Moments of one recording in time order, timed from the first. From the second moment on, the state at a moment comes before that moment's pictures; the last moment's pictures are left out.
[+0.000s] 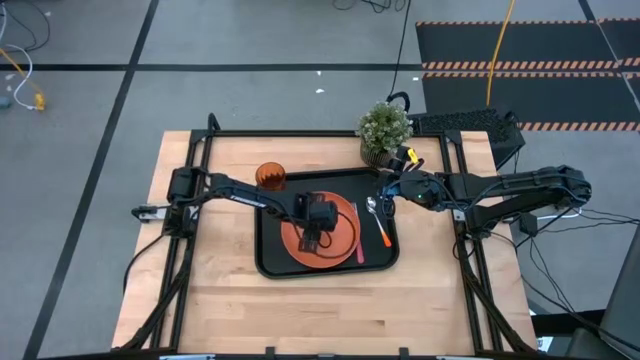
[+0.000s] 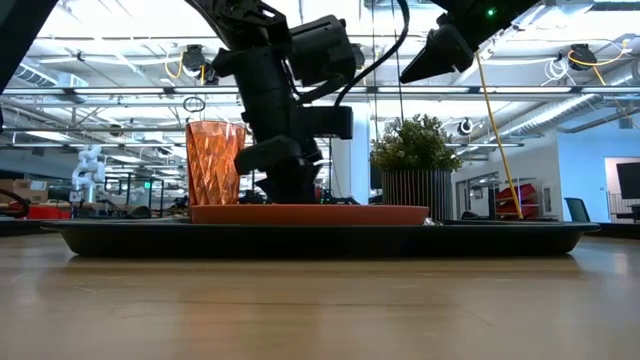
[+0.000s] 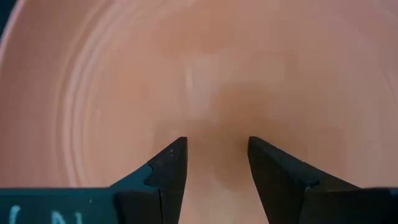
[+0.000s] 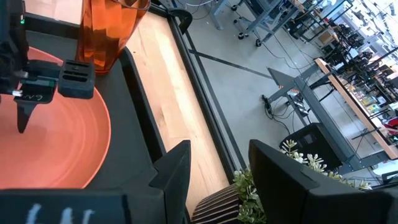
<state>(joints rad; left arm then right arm) -0.01 2.00 1.33 -0.52 -0.08 0.20 0.01 1.10 0.81 -0.22 0.65 -0.33</state>
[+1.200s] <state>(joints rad) 0.03 1.95 1.39 -0.82 -0.07 0.13 0.01 1.10 0.81 -0.22 0.65 -0.33</state>
